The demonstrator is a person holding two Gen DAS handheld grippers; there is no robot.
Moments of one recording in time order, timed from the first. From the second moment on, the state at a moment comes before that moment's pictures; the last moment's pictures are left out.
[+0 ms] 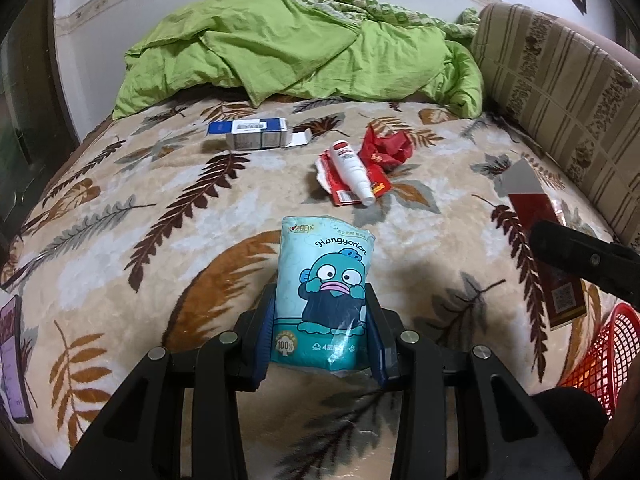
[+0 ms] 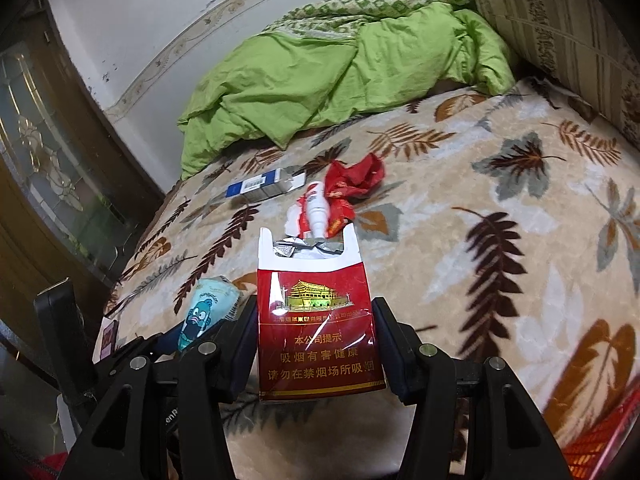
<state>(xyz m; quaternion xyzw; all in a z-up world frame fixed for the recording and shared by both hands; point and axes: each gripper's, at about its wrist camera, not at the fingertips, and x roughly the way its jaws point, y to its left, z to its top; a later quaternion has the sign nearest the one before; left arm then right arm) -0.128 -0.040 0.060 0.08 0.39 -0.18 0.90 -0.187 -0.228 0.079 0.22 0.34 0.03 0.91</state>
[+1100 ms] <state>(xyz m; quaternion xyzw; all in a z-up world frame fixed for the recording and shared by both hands) -0.188 -0.140 0.131 0.11 0.35 -0.35 0.86 -0.310 -0.345 0.119 0.28 0.28 -0.10 0.91</state>
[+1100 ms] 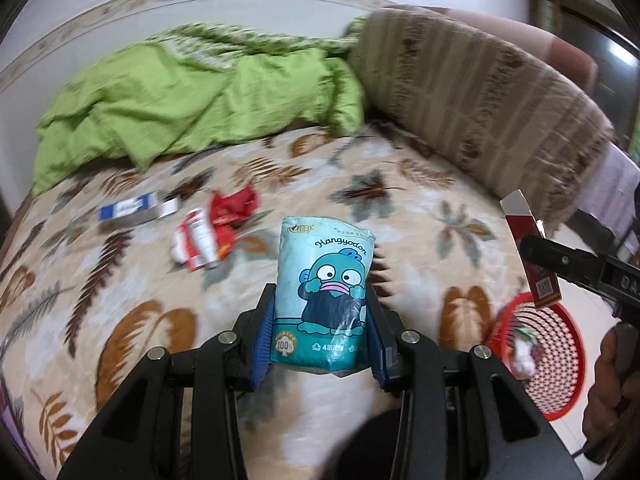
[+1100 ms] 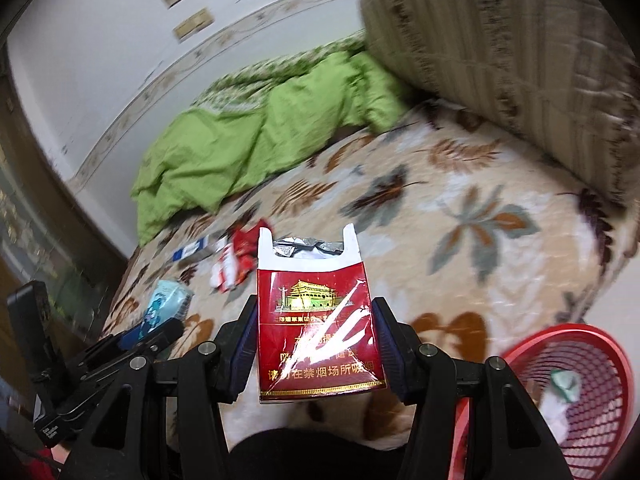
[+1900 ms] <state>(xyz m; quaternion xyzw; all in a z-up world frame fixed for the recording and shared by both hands) -0.299 -0.320 0.101 0.15 0.45 -0.59 0.65 -0.472 -0.441 0.092 0.37 0.26 -0.27 0.85</state>
